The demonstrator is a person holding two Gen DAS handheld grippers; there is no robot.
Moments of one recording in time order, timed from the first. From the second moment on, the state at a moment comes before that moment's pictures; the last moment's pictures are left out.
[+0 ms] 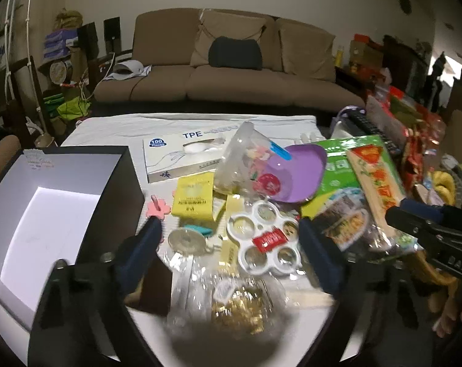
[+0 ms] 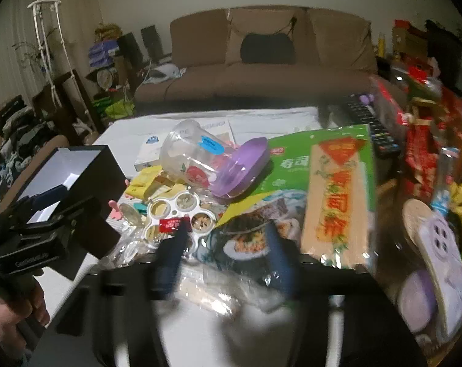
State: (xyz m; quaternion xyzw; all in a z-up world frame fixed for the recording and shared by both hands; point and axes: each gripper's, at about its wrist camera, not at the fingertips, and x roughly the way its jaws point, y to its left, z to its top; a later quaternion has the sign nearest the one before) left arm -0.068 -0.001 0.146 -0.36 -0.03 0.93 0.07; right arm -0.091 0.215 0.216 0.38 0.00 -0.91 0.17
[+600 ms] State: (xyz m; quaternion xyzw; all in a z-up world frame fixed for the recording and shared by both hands) left arm -0.120 -0.021 0.126 -0.36 -0.07 0.93 0.09; right arm -0.199 0.143 0.208 0.38 0.16 -0.87 0.29
